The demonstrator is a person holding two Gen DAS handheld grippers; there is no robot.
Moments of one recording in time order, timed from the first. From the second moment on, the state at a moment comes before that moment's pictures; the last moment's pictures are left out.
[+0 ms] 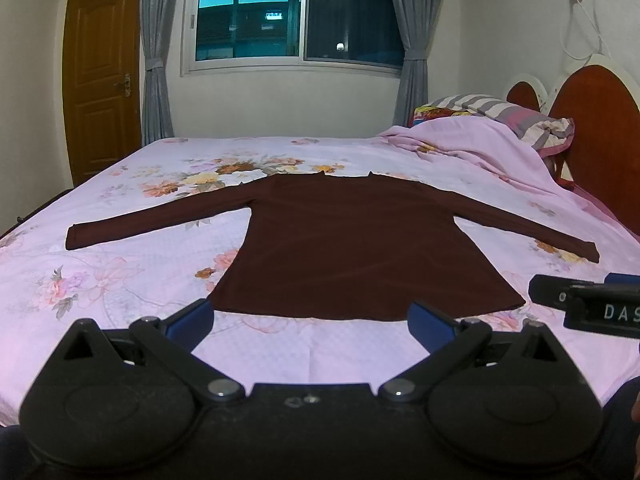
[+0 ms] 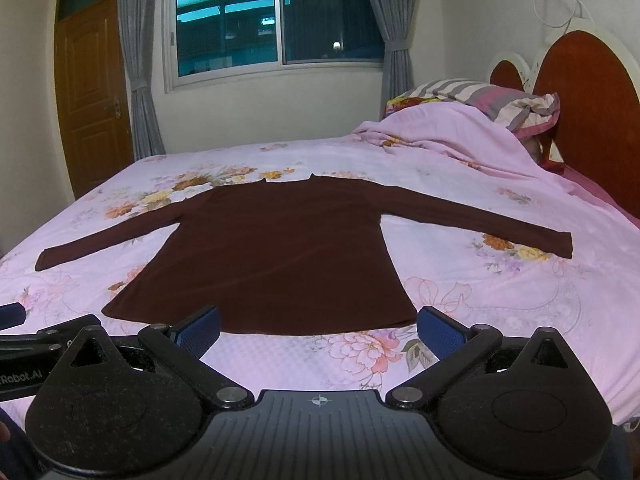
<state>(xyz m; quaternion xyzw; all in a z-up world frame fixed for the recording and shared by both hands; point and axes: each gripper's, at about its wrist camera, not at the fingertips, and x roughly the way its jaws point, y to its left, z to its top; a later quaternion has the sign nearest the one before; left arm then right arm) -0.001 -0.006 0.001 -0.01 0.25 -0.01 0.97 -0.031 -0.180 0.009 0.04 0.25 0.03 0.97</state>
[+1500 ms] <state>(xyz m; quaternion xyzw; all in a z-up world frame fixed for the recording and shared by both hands) 0.201 0.277 -0.086 -0.29 0.26 0.09 0.91 0.161 -0.215 0.005 0.04 0.24 -0.04 0.97</state>
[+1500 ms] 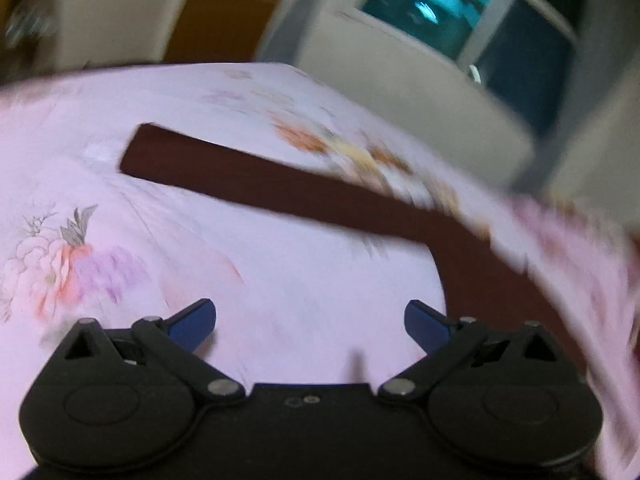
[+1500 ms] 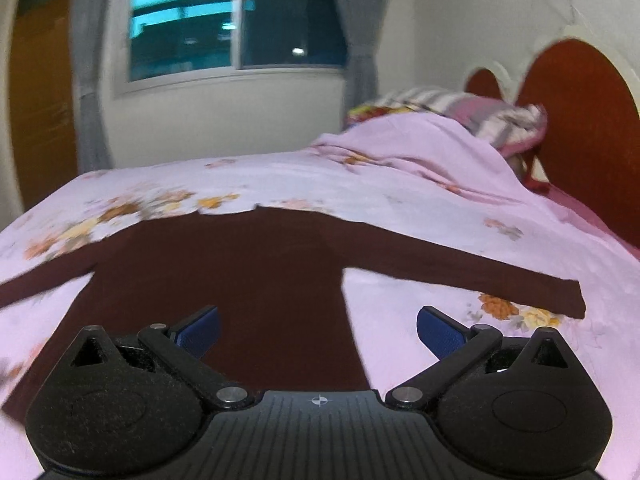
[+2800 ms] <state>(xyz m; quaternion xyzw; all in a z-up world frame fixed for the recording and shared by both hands) 0.330 0.378 -0.064 -0.34 0.15 0.14 0.92 0.228 -0.333 -0.083 0.05 0.32 -0.17 0.93</state>
